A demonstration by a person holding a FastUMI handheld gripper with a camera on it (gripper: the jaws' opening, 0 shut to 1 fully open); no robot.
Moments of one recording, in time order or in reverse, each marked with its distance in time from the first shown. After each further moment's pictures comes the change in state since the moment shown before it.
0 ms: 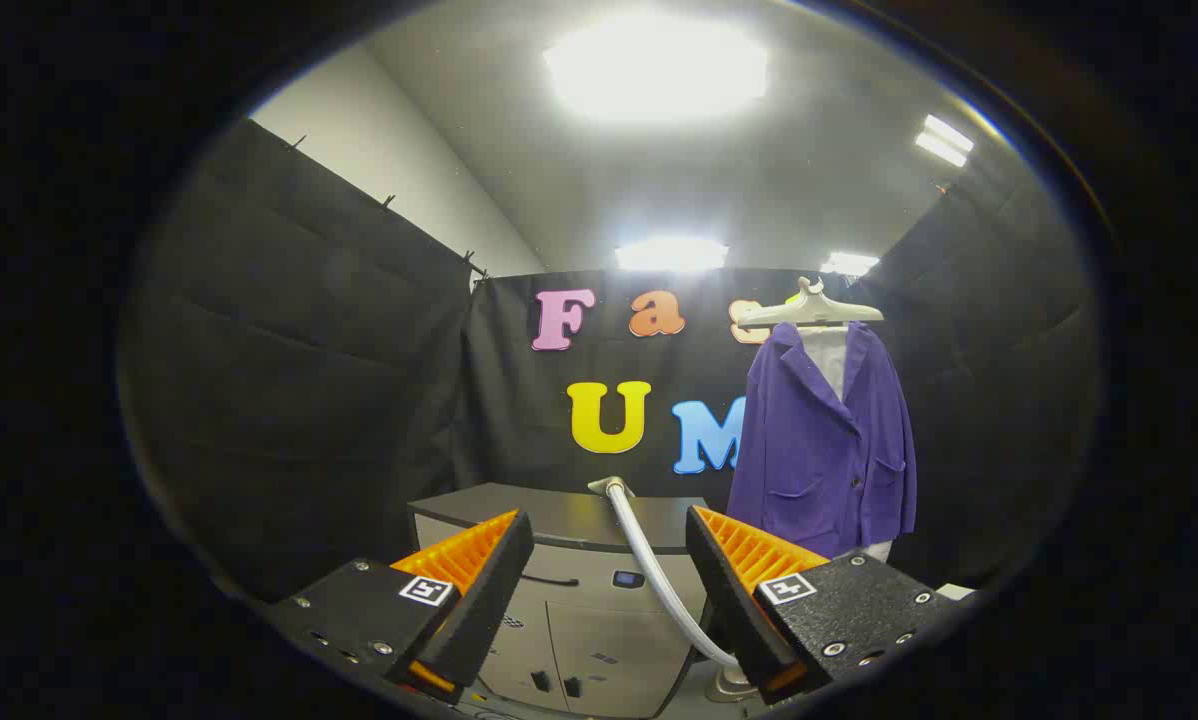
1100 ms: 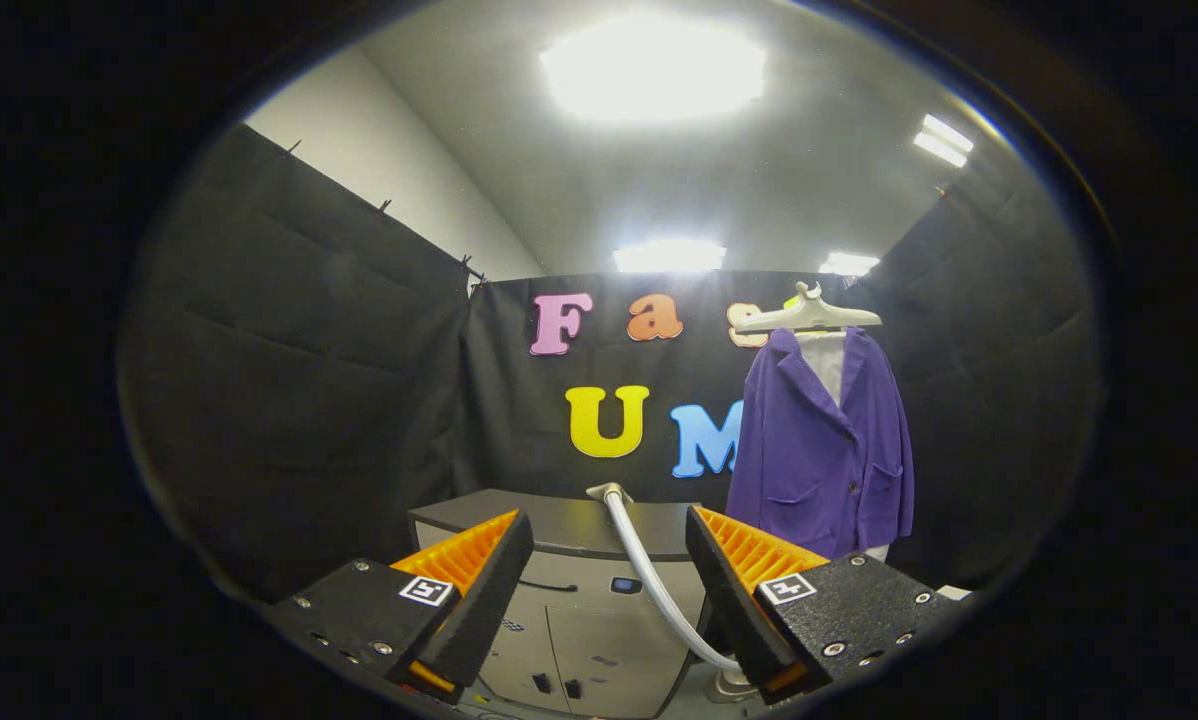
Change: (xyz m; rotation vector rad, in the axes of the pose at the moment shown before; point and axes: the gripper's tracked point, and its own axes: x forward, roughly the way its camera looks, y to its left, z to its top) arm 0.011 -0.008 0.017 0.000 0.005 -0.011
